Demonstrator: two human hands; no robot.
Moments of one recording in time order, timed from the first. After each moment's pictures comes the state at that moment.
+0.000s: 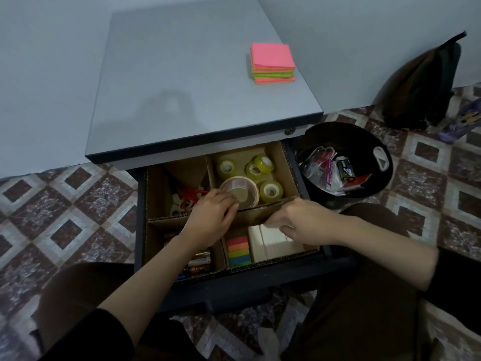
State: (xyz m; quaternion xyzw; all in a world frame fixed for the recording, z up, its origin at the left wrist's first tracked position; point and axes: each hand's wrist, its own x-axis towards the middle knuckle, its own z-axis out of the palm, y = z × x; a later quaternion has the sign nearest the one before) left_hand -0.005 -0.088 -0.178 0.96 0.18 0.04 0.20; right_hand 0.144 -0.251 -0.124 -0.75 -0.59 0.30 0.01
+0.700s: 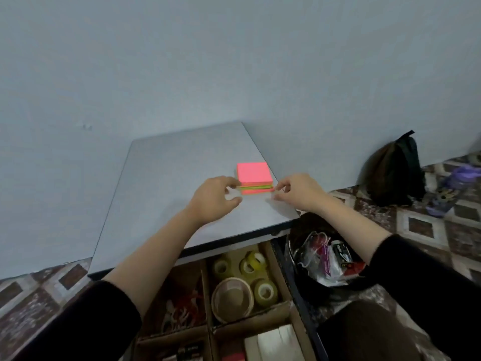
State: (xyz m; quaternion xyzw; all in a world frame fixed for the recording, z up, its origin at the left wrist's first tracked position) left_hand 0.140 -0.014 -0.012 0.96 0.18 0.12 0.18; right_hand 0.285 -0.164 -0.018 -0.88 -0.41 0.11 0.23
